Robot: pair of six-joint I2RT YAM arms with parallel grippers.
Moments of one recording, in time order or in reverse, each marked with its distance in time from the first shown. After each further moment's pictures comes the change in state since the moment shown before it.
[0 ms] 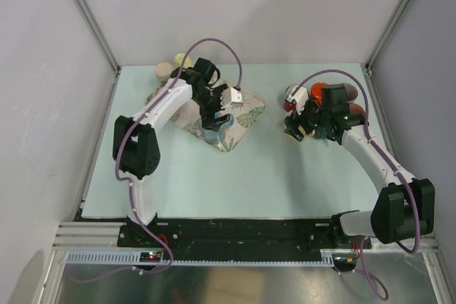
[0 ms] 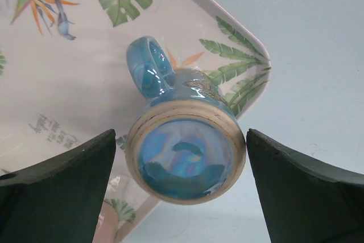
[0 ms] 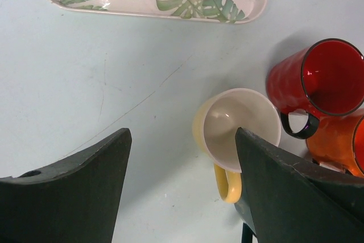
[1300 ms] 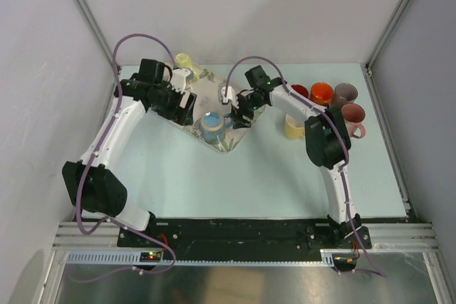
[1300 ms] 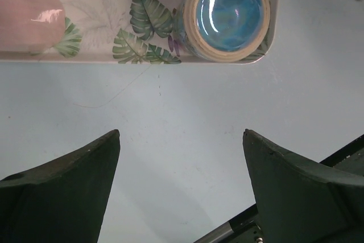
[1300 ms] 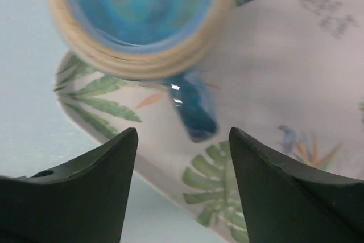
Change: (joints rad) left arm 0.223 -0.457 -0.288 0.067 -0.140 -0.783; right arm 0.302 0.895 0.845 -0.249 -0.190 -0.366
